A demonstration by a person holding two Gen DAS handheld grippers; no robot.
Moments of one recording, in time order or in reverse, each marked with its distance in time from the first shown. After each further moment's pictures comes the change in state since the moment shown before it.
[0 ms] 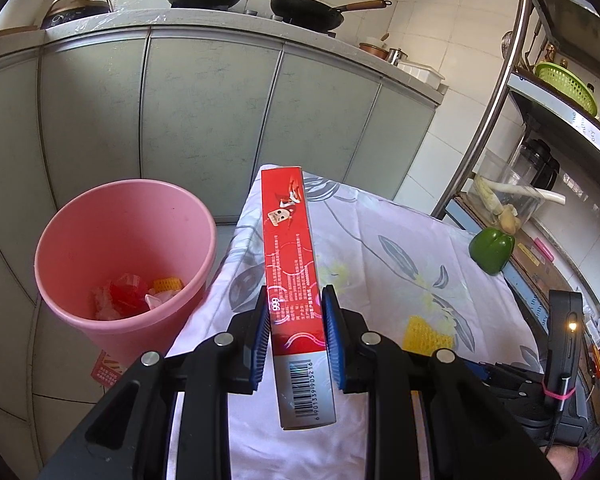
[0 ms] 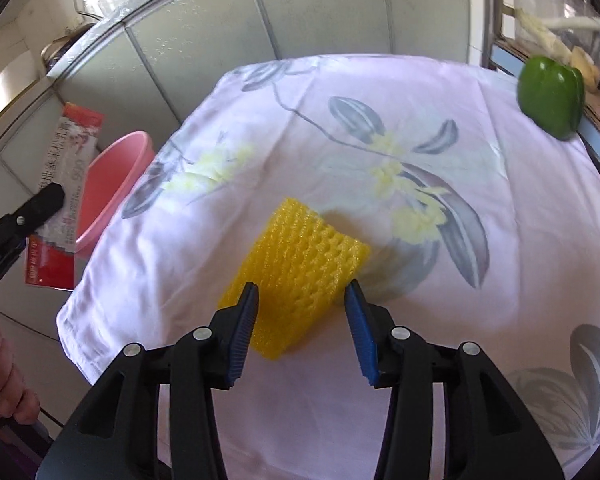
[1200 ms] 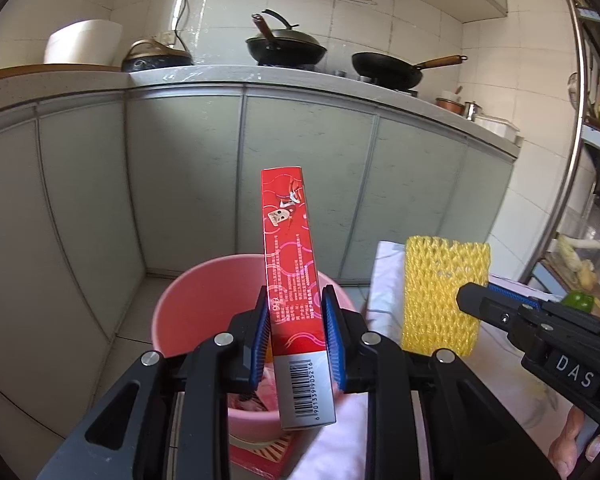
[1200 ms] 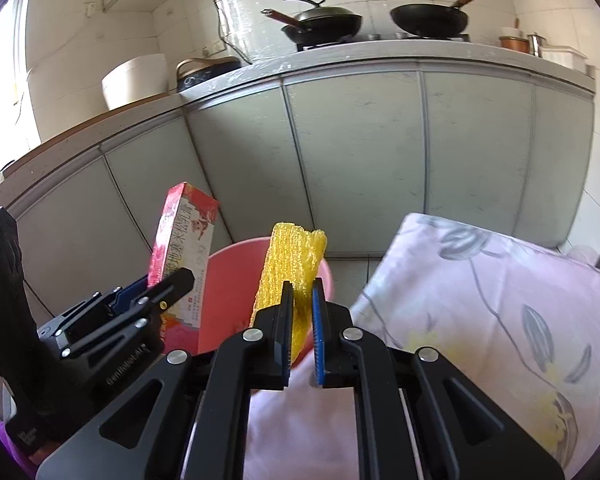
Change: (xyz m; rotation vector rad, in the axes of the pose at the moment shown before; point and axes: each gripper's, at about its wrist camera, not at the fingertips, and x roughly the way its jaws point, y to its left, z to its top) left arm -0.025 0.083 0.037 -0.039 -0.217 0.310; right arm -0.013 0.166 0.089 -0.320 -0.293 0.277
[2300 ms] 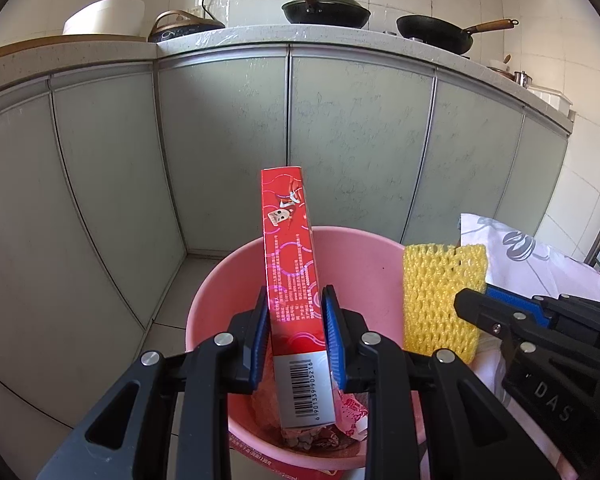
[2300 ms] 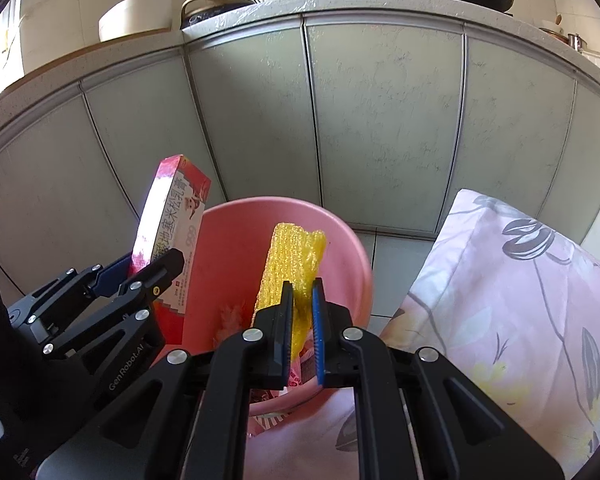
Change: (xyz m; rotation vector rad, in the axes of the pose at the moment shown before) left arm 0.078 0.039 -0.016 0.012 0.097 0.163; right arm 0.110 0.022 -0.010 -0.092 0.154 -0.021
